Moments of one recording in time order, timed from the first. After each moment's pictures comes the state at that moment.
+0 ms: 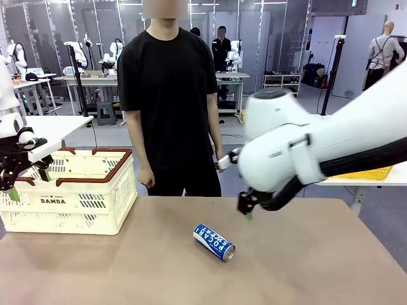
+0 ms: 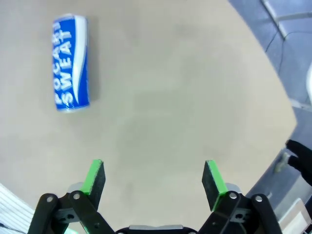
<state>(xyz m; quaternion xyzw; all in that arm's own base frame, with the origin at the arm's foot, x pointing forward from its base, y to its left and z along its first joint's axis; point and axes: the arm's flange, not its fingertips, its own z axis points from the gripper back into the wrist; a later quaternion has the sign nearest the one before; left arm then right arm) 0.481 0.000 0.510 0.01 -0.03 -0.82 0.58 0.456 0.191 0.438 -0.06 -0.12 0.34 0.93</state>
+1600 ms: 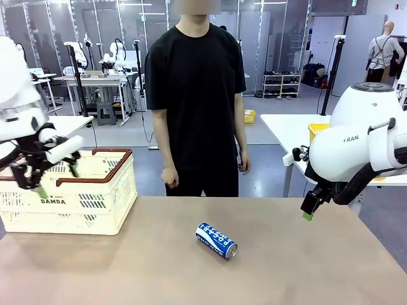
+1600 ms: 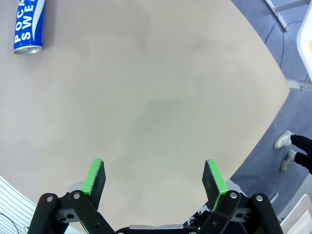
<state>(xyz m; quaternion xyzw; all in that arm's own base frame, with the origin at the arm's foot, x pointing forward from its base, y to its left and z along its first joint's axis) 0.446 -0.093 0.529 0.03 -0.08 -0.87 0.48 0.447 0.060 0.437 -0.04 -0.13 0.33 0.93</state>
